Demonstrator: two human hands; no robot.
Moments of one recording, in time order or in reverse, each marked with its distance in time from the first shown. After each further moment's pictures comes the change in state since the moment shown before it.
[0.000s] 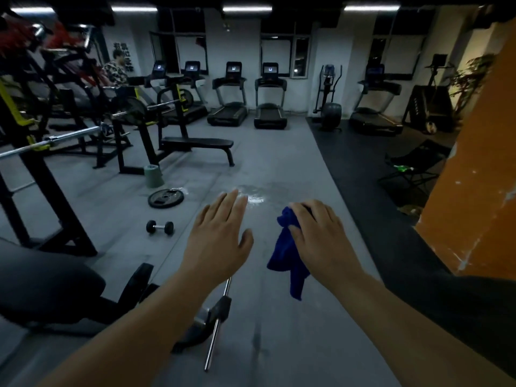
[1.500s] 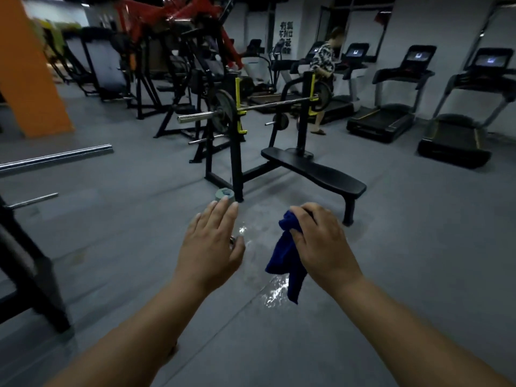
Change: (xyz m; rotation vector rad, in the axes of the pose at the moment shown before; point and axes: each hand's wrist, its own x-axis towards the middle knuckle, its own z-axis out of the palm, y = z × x) left_hand 1.086 -0.764 0.553 0.238 0.059 -0.654; right_hand 1.243 0.298 0.930 0.430 -0.233 -0.457
